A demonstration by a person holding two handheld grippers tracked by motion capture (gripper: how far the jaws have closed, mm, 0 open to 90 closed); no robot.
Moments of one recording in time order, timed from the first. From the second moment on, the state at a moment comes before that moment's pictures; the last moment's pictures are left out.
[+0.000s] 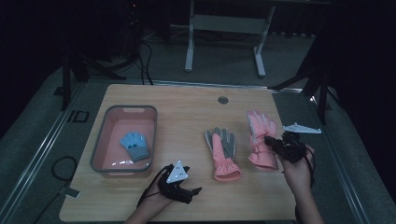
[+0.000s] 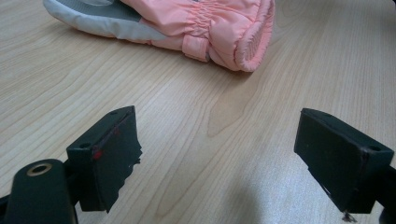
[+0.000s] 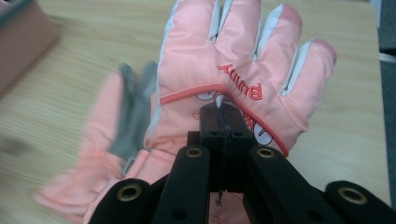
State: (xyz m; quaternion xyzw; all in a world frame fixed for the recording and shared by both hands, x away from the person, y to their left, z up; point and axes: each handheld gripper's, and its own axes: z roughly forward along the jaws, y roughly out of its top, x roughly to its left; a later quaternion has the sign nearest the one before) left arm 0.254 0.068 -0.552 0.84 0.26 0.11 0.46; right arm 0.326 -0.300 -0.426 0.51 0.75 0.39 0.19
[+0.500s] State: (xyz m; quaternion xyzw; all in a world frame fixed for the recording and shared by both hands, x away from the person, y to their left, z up) left arm 0.254 0.069 -0.550 0.84 0.26 0.12 0.46; right arm 0.317 -0.233 -0.405 0.47 0.76 0.41 0.18
